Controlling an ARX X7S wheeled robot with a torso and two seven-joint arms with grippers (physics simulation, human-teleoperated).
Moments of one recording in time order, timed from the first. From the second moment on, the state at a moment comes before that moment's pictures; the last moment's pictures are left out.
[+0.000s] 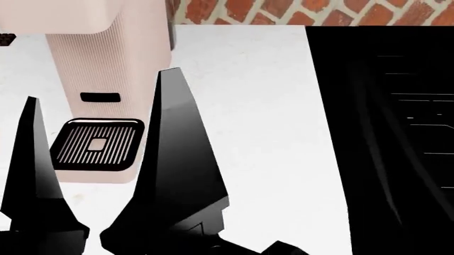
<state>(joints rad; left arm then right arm) -0.30 0.00 0.57 1.05 1.39 -0.40 0.38 0.34 0.00 -0.57 -1.05 -1.16 0.34 -0.10</state>
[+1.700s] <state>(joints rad) -0.28 0.00 0.55 1.05 1.34 -0.37 0.37 1.34 0.06 -0.73 -0.86 -1.32 1.06 -0.59</state>
